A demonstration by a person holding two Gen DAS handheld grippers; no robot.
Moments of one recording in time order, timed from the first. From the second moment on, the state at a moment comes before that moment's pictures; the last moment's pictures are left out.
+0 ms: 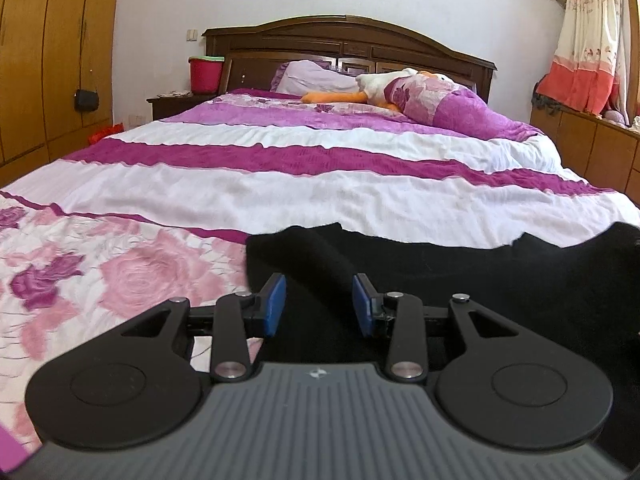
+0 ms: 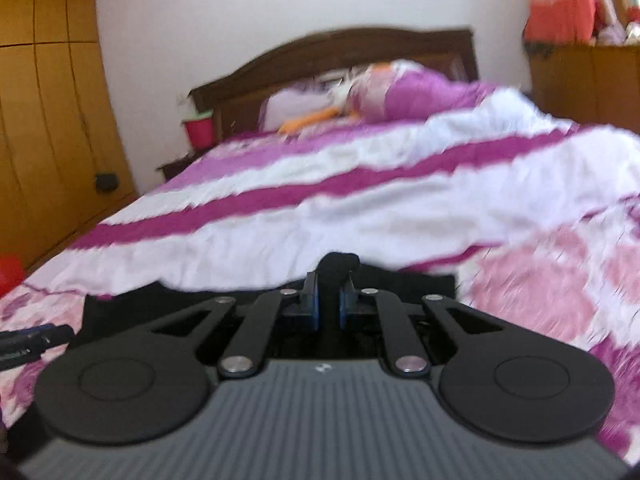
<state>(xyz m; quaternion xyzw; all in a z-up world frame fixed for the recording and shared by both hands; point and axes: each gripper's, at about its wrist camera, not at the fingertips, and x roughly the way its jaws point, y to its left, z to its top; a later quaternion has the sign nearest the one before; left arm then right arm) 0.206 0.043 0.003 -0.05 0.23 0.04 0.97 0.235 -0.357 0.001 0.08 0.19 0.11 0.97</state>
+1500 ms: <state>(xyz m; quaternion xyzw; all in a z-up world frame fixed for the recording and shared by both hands) 0.165 0.061 -0.001 -0.03 0.29 0.07 0.95 0.200 -0.355 -0.032 0.03 0.28 0.09 0.96</state>
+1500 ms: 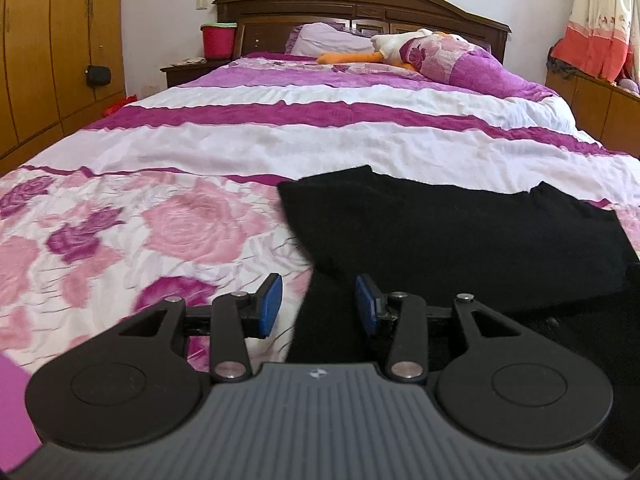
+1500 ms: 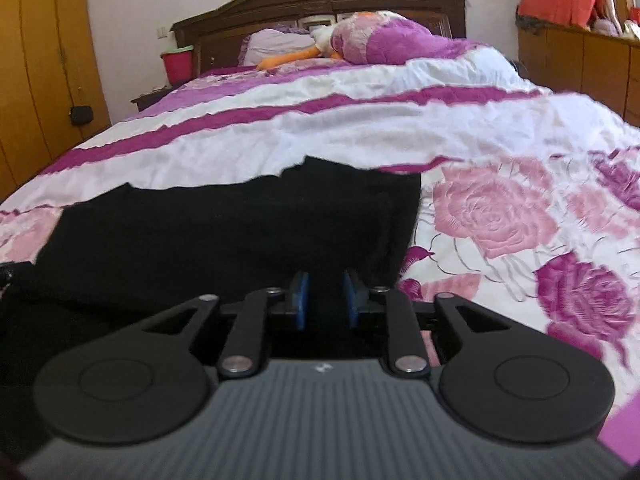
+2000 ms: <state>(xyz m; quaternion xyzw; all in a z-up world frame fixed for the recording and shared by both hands) 0.035 0.062 0.024 -0.05 0.31 0.04 0.95 0.069 -0.354 0.010 -0.03 0.24 0.13 0.96</state>
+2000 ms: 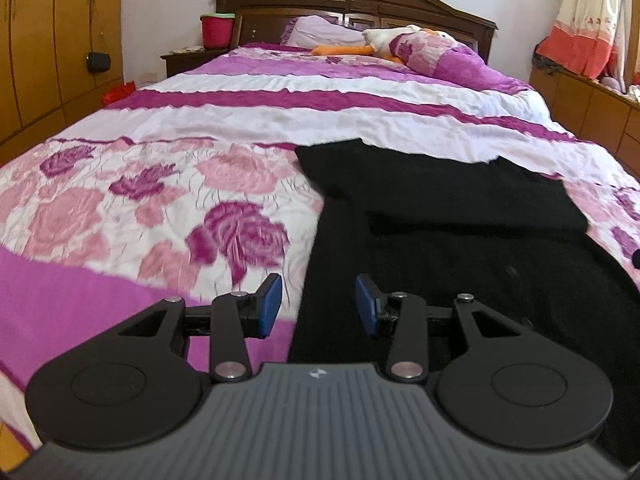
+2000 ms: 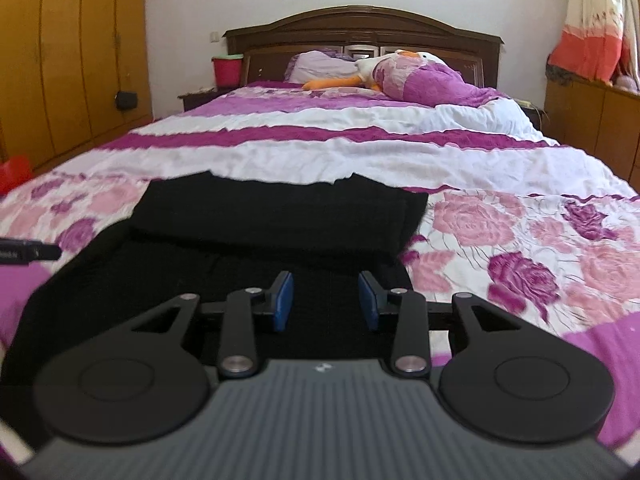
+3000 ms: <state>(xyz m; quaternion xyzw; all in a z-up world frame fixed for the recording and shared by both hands) -0.075 0.047 -0.010 -0.09 0.38 -0.03 0.92 -0.050 -0.389 -0.035 0.02 0.32 0.08 0.94</state>
